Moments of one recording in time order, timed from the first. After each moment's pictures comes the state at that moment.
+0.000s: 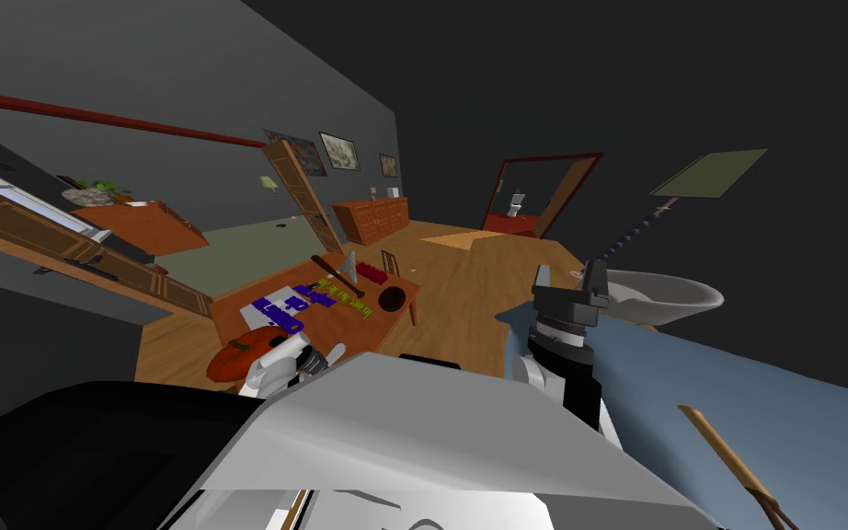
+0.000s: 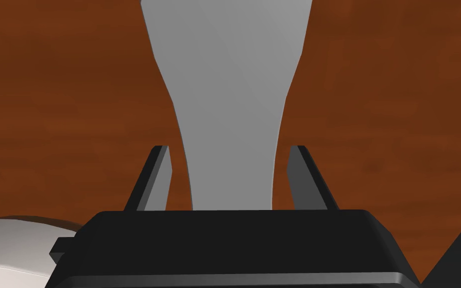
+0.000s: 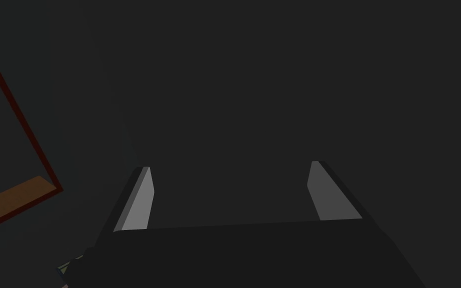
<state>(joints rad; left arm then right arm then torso) 0.02 0.35 0.97 -0.97 0.23 1.23 0.12 0.51 -0.02 -0.03 -2.37 -0.02 -0.51 -0.09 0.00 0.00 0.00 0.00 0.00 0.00</state>
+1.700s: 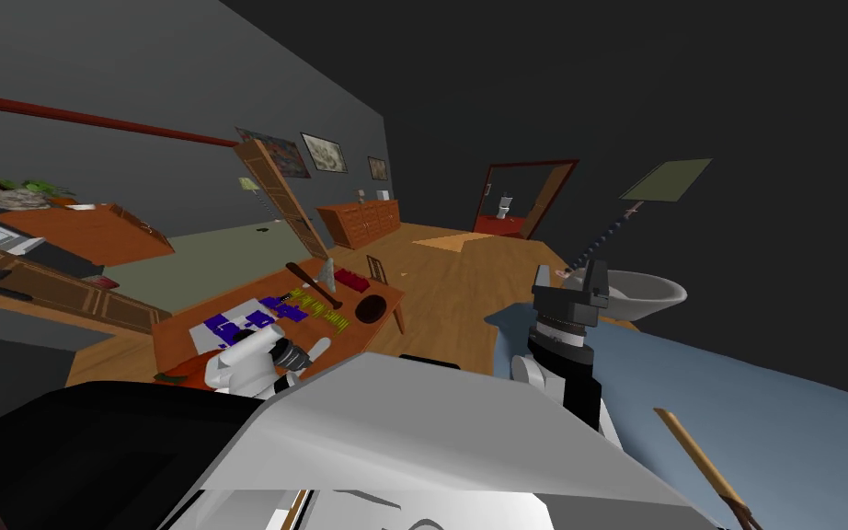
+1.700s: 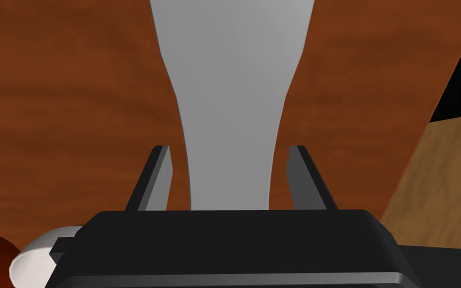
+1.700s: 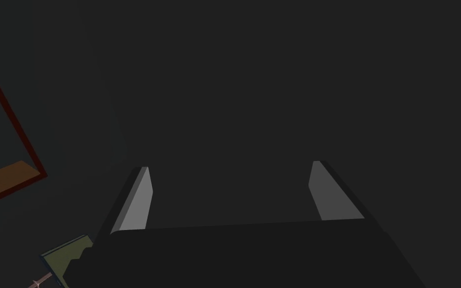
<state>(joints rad) 0.03 0.42 1.08 -1.17 0.23 1.45 0.15 0.51 -0.02 -0.03 -2.37 -0.02 -0.51 -0.09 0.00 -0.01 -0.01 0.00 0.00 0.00</state>
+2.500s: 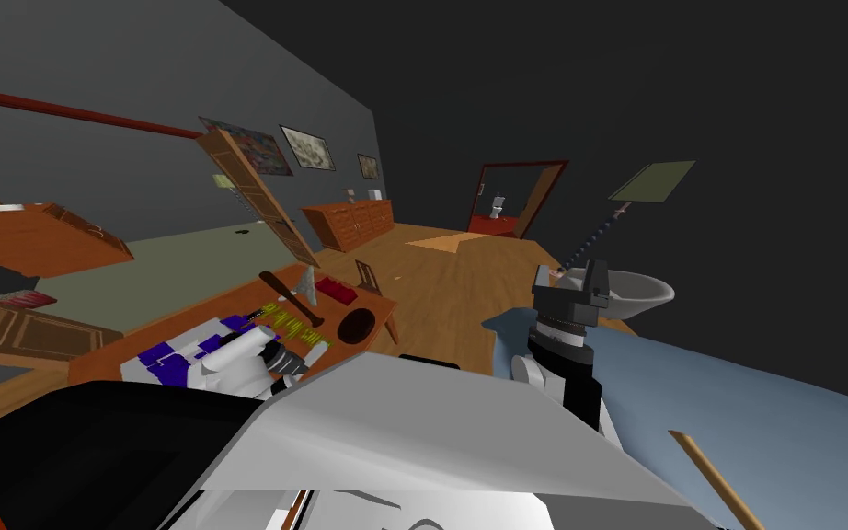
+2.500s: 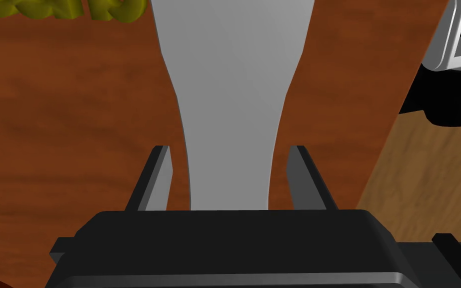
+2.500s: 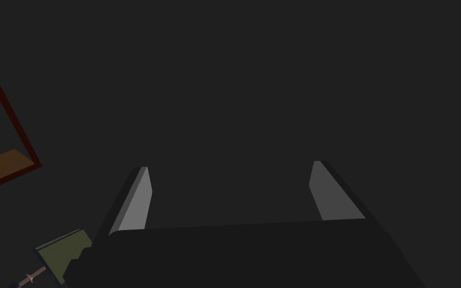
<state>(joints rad) 0.04 0.41 1.14 -1.24 0.21 1.61 0.19 0.51 -0.02 -0.03 -2.37 -0.02 -0.51 -0.09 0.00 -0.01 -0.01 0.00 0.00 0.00</state>
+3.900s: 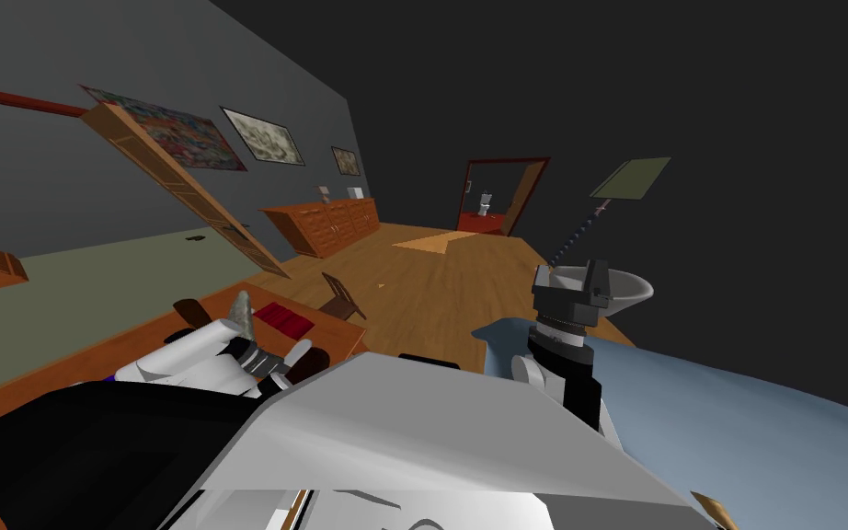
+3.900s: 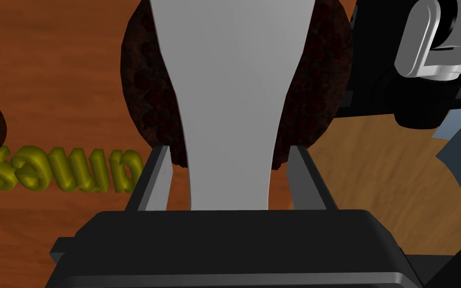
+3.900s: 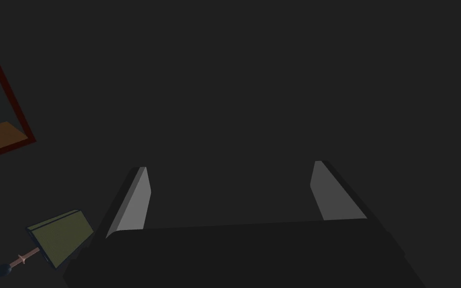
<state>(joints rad) 0.03 0.47 1.25 -1.41 0.19 1.86 0.26 0.51 -0.02 -0.03 -2.37 -0.02 -0.51 -0.09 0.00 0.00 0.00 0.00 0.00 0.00</state>
